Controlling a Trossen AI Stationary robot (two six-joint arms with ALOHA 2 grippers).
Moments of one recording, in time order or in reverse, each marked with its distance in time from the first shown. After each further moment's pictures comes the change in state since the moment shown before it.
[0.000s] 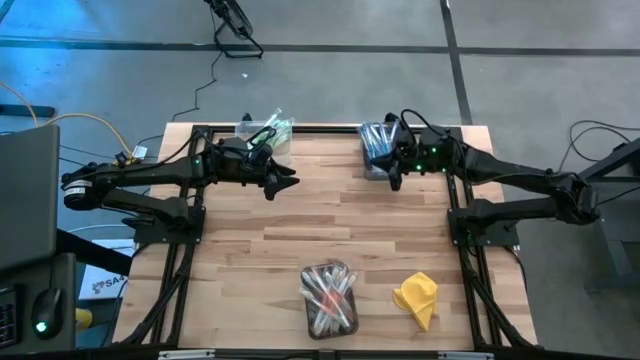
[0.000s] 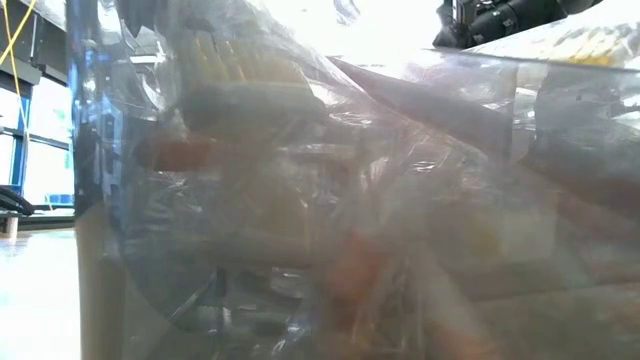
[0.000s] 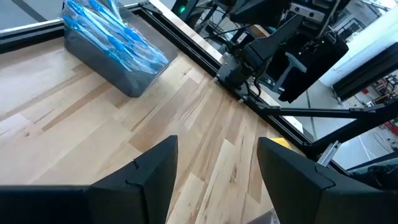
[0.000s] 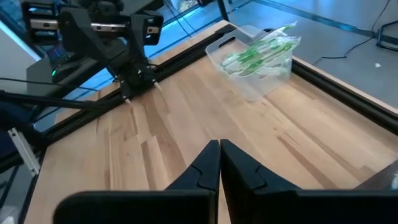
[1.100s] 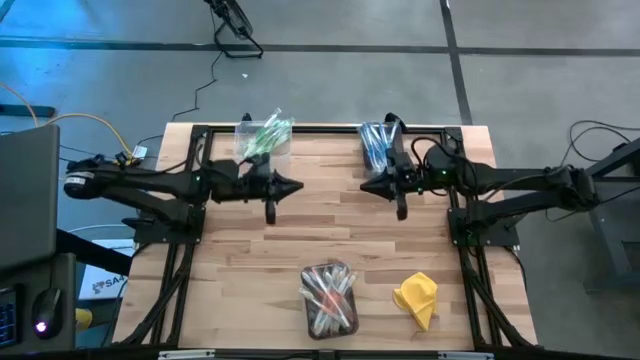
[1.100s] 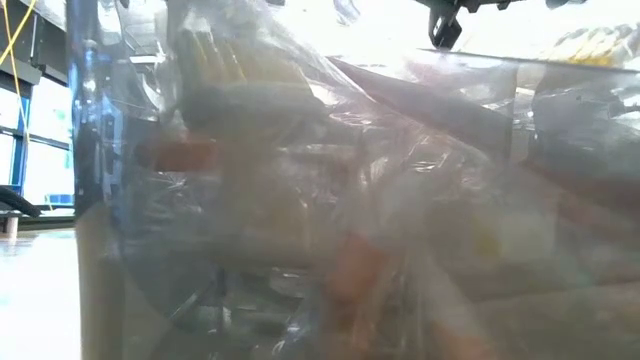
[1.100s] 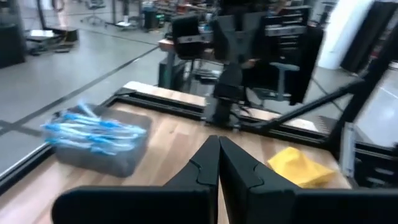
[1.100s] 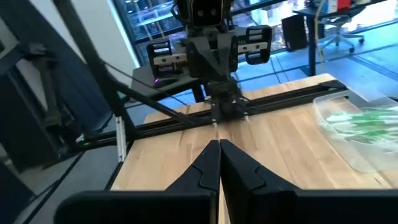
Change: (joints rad) left arm -0.277 -0.001 0.000 0.226 -0.305 0.402; right arm 0.286 0.001 0.000 0.262 -0.026 -0.084
